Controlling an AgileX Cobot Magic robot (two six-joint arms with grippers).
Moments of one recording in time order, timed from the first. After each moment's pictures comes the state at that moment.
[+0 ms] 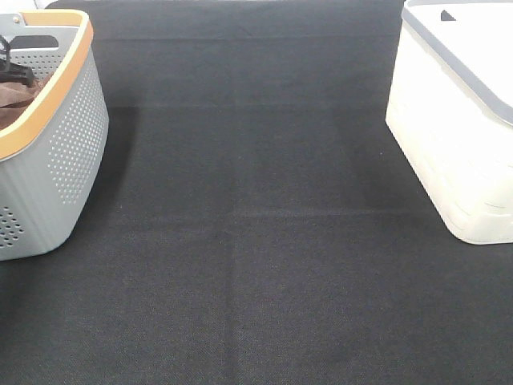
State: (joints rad) left arm 0.05 2.12 -1.76 0.16 0.95 -0.13; right arm 0.03 -0.01 -0.50 0.09 1.07 -0.17
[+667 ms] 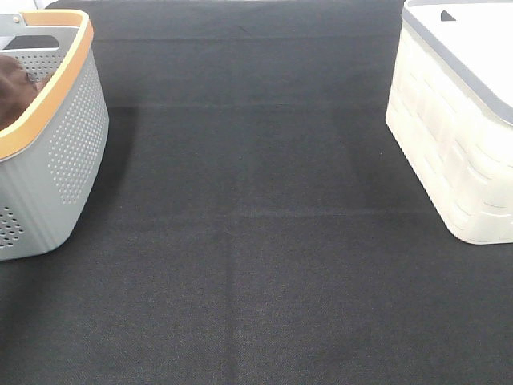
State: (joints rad) left arm 0.04 1.63 -1.76 -0.06 0.89 -0.06; right arm 0.03 -0.01 -0.50 0.09 1.07 -0.17
